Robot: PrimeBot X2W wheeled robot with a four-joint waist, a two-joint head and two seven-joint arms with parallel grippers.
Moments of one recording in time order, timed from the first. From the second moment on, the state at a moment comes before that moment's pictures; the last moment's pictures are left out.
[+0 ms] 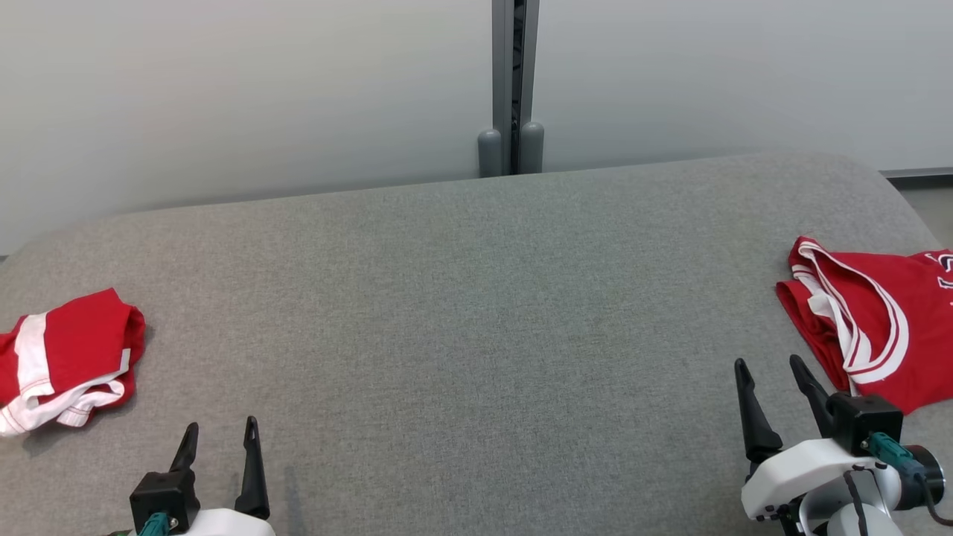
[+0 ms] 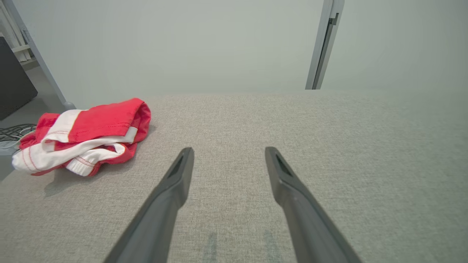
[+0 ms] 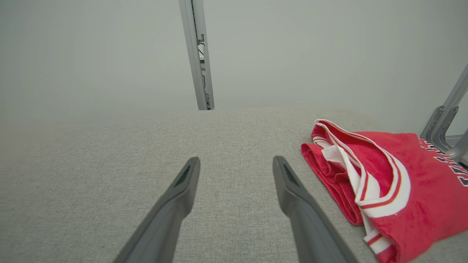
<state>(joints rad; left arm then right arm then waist) -0.02 0.05 0.04 0.43 -0.11 0.05 -0.26 -0.20 -0.05 -0.02 0.54 0.09 0.13 -0.26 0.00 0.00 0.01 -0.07</state>
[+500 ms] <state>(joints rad) 0.01 0.05 0.05 0.43 -0.11 0.04 -0.26 -0.18 -0.05 0.02 0.52 0.12 0.13 -0.26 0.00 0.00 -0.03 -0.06</state>
